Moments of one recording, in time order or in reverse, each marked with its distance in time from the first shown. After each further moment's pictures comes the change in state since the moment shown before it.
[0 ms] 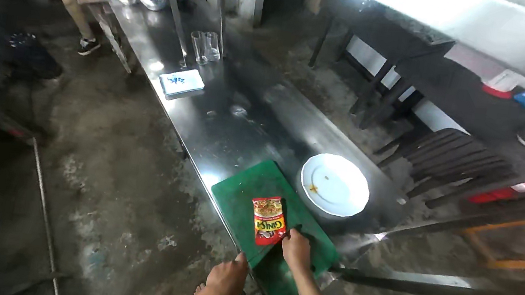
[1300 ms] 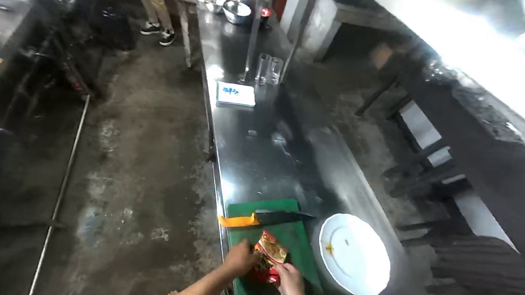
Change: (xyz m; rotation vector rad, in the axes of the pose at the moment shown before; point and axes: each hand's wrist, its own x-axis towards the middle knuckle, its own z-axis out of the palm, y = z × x) left_hand 0.129 -0.015 -0.050 -1.006 0.151 -0.004; right_hand 0.047 -0.033 0.007 0.675 -0.232 -0.003
